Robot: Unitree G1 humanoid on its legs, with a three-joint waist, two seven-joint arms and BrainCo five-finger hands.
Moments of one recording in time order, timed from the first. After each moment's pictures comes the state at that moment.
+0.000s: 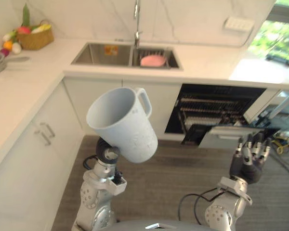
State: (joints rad) left arm 0.22 0.08 -0.45 -0.40 -0.37 -0.52 -0.20; right arm 0.26 0.06 -0.20 -0.09 0.95 -0.57 0.20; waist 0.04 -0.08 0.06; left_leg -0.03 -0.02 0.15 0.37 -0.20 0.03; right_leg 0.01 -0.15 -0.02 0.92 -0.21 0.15
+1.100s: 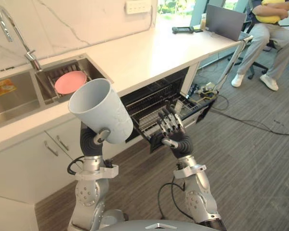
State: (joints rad) left arm 0.23 0.04 -0.31 -0.40 -0.13 -0.47 0.20; right arm 0.13 -0.04 0.15 -0.10 0.66 -0.25 0.44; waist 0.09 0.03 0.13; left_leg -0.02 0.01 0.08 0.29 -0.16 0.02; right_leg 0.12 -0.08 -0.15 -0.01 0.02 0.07
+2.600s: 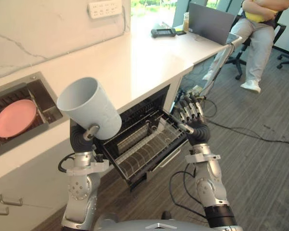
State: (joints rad) left arm 0.19 0.07 -0.20 -0.34 -0.17 -0.51 0.20; right arm 0.00 -0.13 0.03 -0.04 0.67 -0.30 0.32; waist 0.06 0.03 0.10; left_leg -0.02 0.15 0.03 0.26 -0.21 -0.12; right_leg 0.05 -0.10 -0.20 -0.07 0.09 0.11
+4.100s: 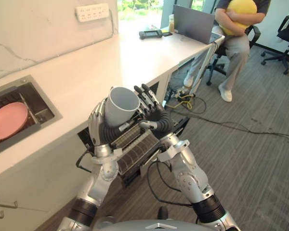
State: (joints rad) left arm -0.06 0.08 -0.29 0.05 0.76 -0.22 0.87; right arm -0.13 -0.14 0.38 -0.26 0.69 -0.08 0.20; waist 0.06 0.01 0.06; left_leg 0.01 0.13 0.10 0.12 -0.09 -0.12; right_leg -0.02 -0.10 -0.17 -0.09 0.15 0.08
